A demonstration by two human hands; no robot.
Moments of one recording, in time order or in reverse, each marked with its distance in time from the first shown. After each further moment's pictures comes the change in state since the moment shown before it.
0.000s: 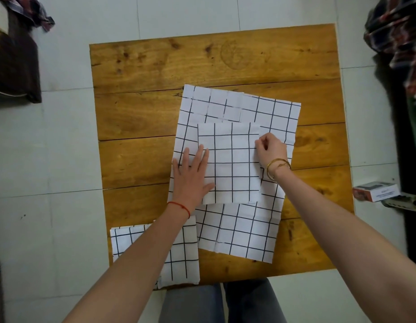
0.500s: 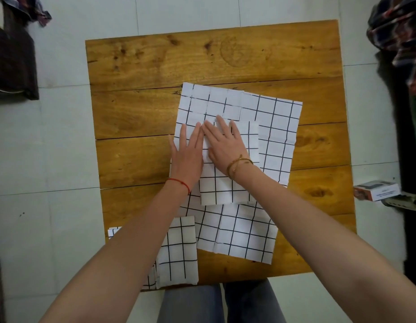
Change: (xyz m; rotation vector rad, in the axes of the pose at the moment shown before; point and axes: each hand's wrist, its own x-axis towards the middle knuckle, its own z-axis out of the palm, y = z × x) left_hand 0.045 -0.007 -0.022 0.011 0.113 -0.054; right_hand -0.021 -0.063 0.057 -0.869 -0.163 -0.761
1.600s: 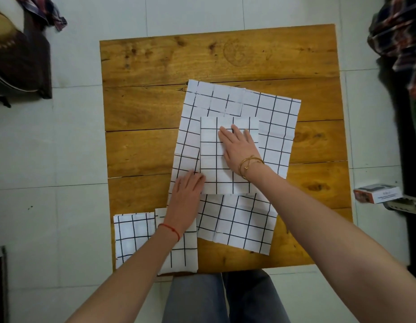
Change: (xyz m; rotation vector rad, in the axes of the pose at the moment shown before) left_hand -0.122 0.000 0.045 -0.129 0.073 0.153; right_hand -0.035 0.016 0.003 0.114 -0.157 0.041
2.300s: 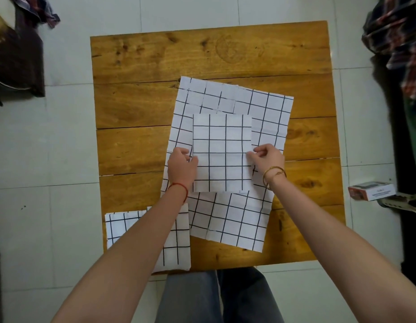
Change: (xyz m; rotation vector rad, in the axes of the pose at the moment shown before) left_hand 0.082 0.013 -0.028 -0.820 0.156 -0.749; right_hand -0.050 0.054 0.024 1.006 0.301 0.722
